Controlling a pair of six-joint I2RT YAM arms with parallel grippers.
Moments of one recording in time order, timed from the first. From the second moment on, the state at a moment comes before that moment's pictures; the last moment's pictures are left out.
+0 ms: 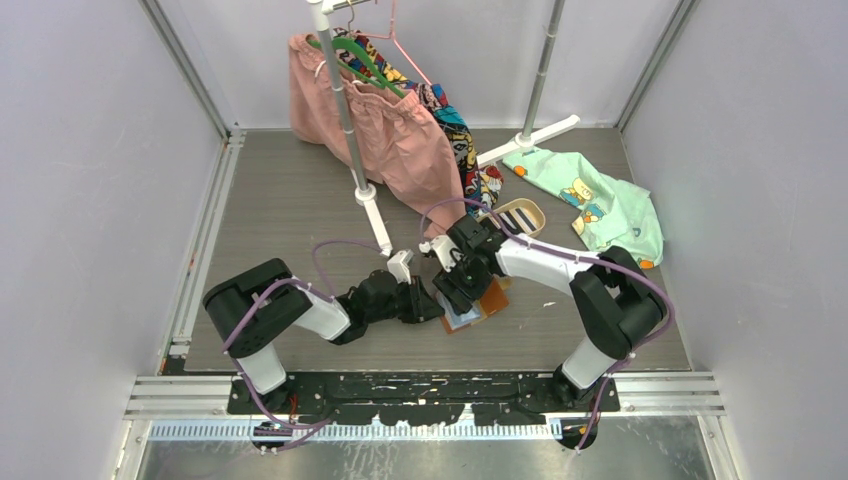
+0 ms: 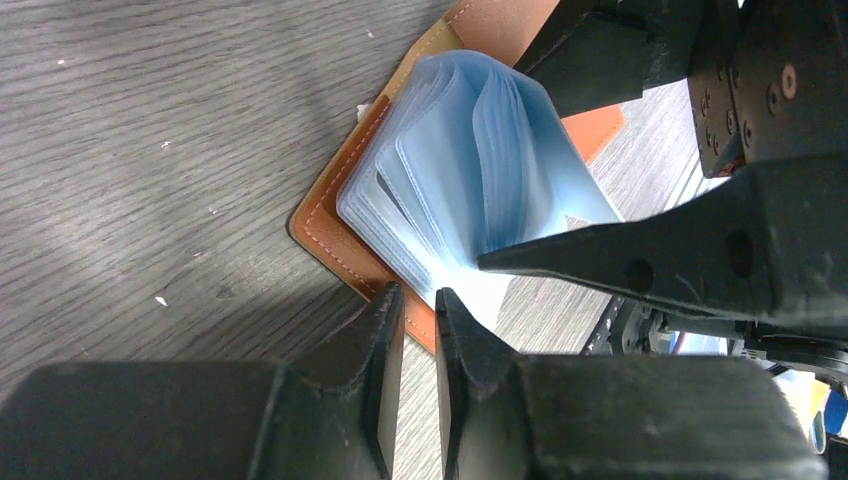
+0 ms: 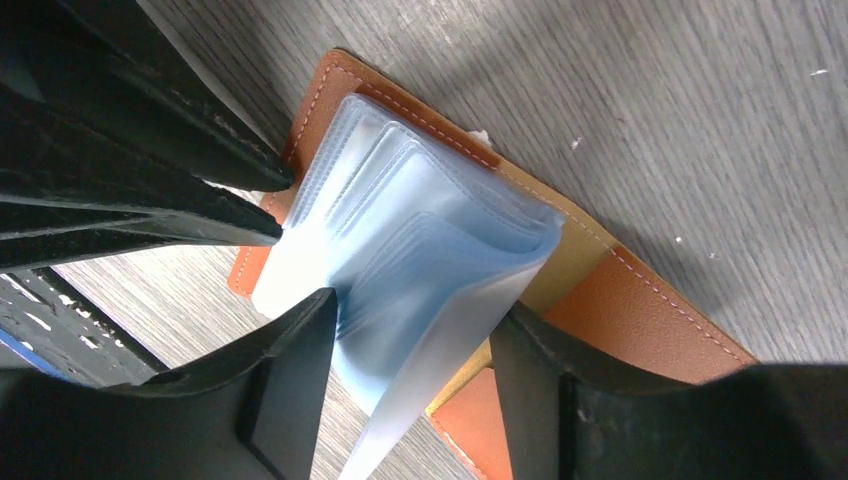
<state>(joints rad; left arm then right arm) -0.93 1.72 0.44 0.83 0.13 -0.89 0.68 1.62 0.94 -0.59 -0.25 -0.21</state>
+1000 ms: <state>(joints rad) -0.82 1.59 0.51 0.66 0.20 -0.78 0.55 1.67 1.01 -0.70 -0.49 -0.22</state>
